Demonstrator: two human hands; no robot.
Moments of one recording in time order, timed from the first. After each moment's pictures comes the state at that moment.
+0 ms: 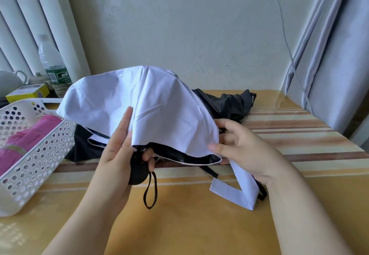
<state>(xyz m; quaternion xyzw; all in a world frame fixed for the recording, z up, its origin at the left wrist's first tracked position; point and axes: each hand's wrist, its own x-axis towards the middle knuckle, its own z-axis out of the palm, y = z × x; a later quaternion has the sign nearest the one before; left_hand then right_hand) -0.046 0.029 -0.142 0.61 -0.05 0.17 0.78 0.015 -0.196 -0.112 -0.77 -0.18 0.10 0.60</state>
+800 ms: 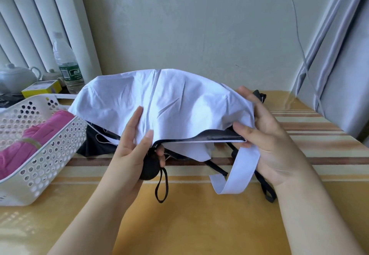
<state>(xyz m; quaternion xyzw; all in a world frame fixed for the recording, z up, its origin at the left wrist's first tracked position) -0.046 0.030 -0.141 0.58 -0.02 0.14 0.80 0.007 -0.194 -0.098 -0.56 -0.23 0.08 0.79</state>
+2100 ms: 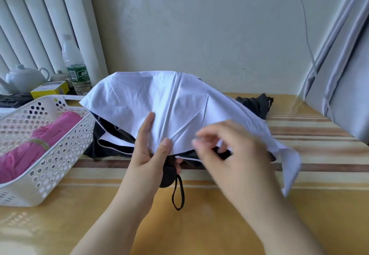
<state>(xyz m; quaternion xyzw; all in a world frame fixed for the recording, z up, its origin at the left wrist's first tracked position) -0.047 0.014 -0.145 0.64 0.01 0.17 0.75 -0.028 -0.140 -0.107 -0.80 -0.31 -0.33 0.39</state>
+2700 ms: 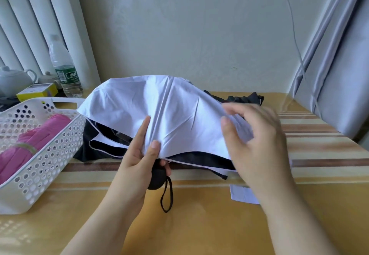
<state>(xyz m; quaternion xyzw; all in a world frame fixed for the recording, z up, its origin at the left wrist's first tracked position) -0.043 0.018 -0.149 0.63 0.03 0.15 0.76 -0.009 -0.169 -0.101 -0.82 -0.22 -0.39 0.37</state>
